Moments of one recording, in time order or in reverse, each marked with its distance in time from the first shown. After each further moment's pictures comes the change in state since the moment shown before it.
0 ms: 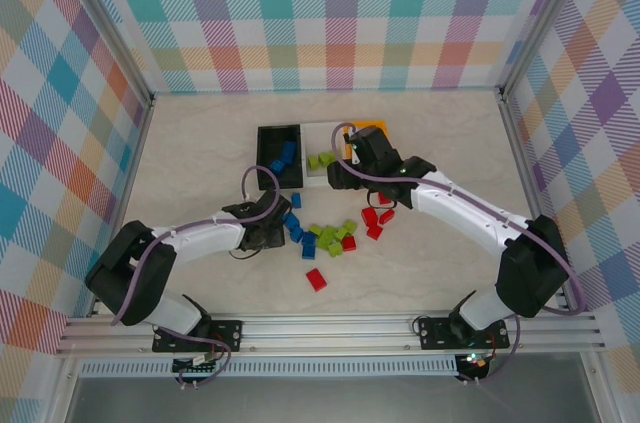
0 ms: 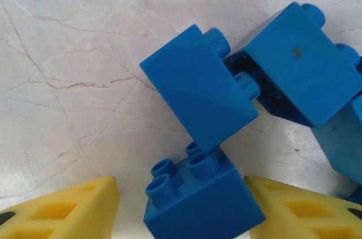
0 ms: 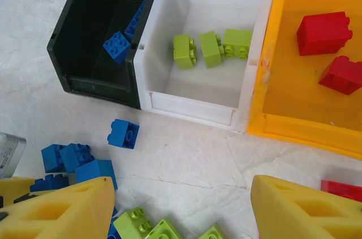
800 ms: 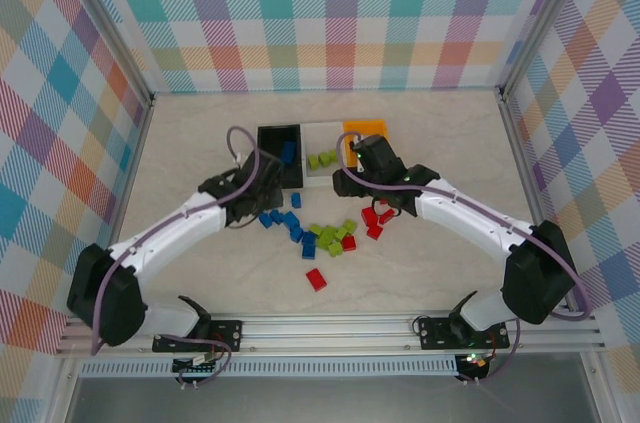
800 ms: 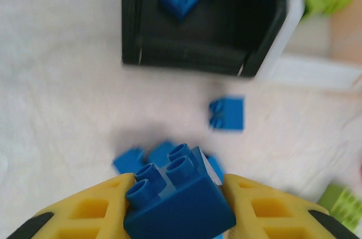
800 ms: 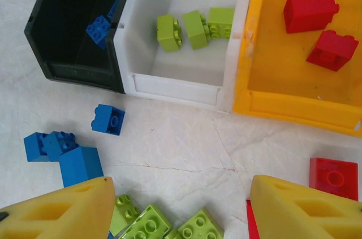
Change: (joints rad) left arm 0.071 -0.100 0.343 -0.172 -0.005 0.045; right arm 0.000 -0.047 -0.092 0.018 0.020 0.020
